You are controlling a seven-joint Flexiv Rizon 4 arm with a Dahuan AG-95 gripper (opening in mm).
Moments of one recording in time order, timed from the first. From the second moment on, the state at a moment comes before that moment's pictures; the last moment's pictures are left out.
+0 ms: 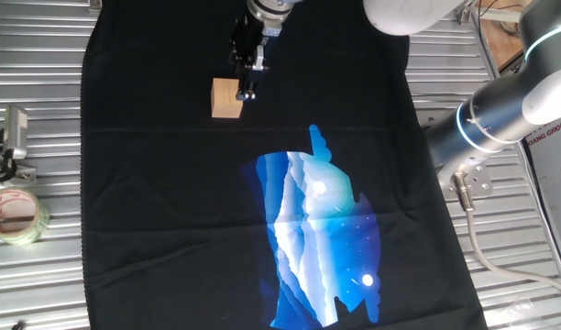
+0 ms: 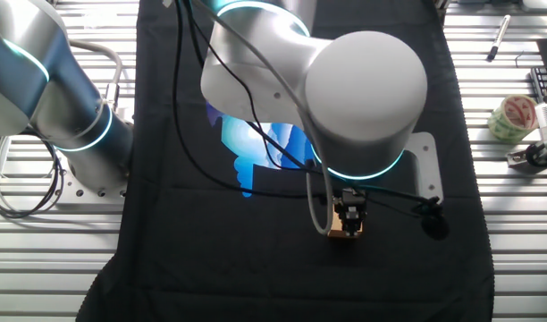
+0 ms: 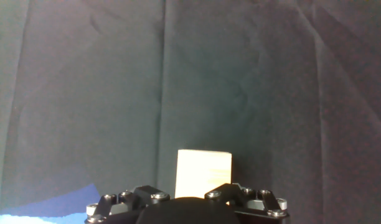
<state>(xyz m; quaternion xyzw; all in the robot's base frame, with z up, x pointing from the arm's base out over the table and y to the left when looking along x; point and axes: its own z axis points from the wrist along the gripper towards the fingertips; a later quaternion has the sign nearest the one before) 0.489 -0.134 0.116 -0.01 1.00 0.04 0.07</state>
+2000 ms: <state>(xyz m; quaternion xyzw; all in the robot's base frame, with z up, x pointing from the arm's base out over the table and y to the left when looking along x) 0.489 -0.134 0.116 0.03 1.00 0.00 0.01</state>
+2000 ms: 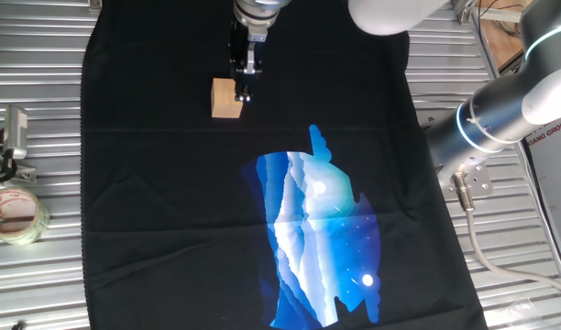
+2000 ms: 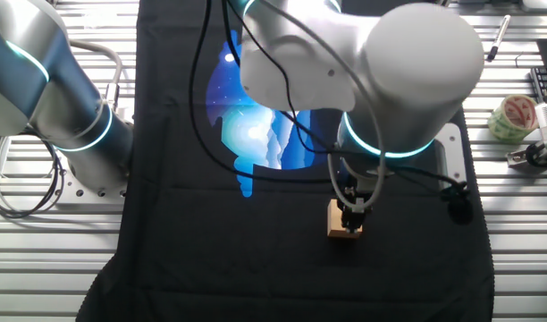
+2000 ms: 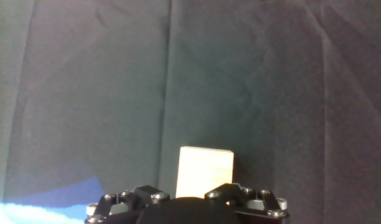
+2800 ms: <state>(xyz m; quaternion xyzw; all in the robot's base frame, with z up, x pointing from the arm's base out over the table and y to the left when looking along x) 0.491 -0.135 0.116 0.06 1.00 0.03 0.02</state>
